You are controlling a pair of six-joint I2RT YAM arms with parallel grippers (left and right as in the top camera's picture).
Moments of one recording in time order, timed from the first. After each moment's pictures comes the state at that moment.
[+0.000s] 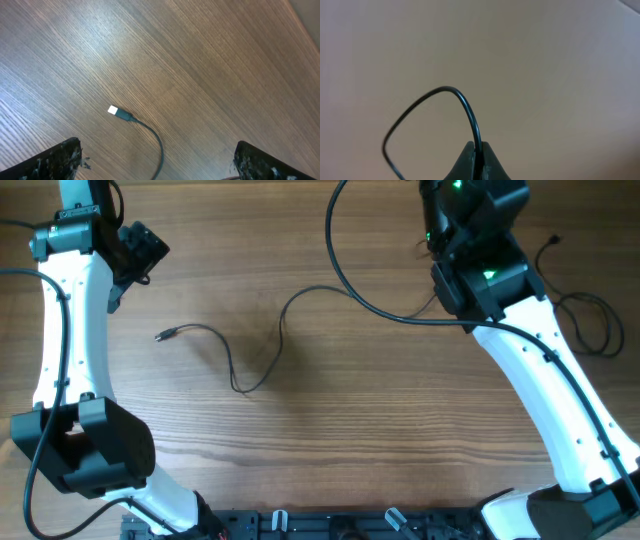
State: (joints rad) left arm 0.18 1.84 1.78 -1.10 -0.11 -0.66; right arm 0.43 1.61 1.69 0.05 0.41 -0.48
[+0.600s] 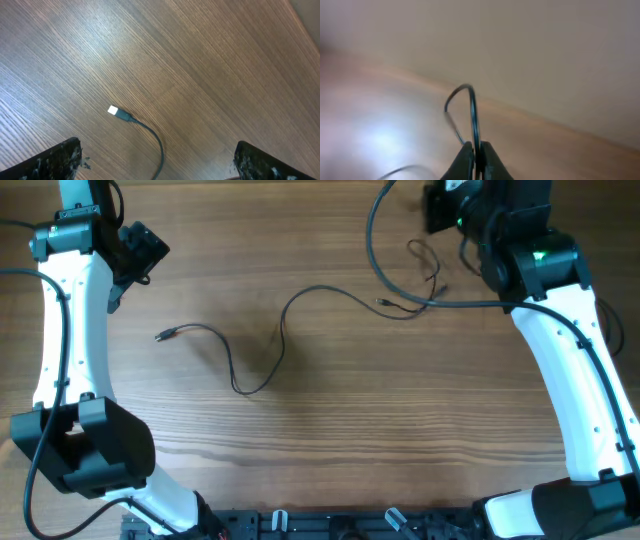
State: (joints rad) left arm 0.18 1.84 1.78 -1.10 -0.11 -0.66; right arm 0.24 1.61 1.69 -0.54 -0.19 -0.09
